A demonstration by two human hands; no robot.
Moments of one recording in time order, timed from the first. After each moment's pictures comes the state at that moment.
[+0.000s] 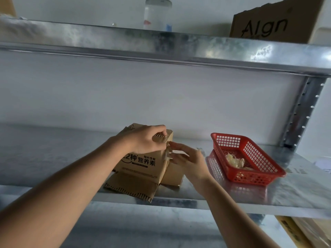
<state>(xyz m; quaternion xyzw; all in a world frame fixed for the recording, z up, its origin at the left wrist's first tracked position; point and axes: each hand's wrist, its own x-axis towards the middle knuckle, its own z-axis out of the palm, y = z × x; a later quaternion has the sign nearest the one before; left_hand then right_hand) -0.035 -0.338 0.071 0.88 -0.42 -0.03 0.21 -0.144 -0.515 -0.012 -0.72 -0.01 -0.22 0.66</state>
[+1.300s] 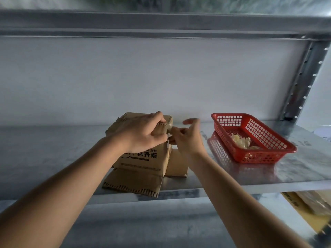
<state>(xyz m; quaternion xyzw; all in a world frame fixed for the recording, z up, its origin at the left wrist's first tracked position) -0.029 -0.336 0.056 0.87 -0.48 0.08 0.14 -0.107 -0.497 0.000 -0.71 0.15 -0.29 0.63</state>
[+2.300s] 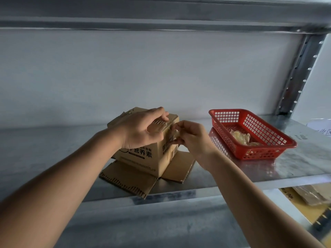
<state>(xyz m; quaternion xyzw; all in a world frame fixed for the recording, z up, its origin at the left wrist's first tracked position) -0.003 -0.342 0.057 0.81 -0.54 0.00 0.22 -0.118 -0.511 0.003 -0.71 0.04 -0.24 0.66</state>
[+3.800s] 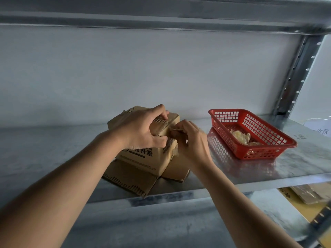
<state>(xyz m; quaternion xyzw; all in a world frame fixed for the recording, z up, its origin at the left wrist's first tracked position) 0.002 -0.346 0.047 0.80 -0.55 0.09 0.23 -0.111 -0.505 -0.024 -0.83 0.03 -0.45 0.32</state>
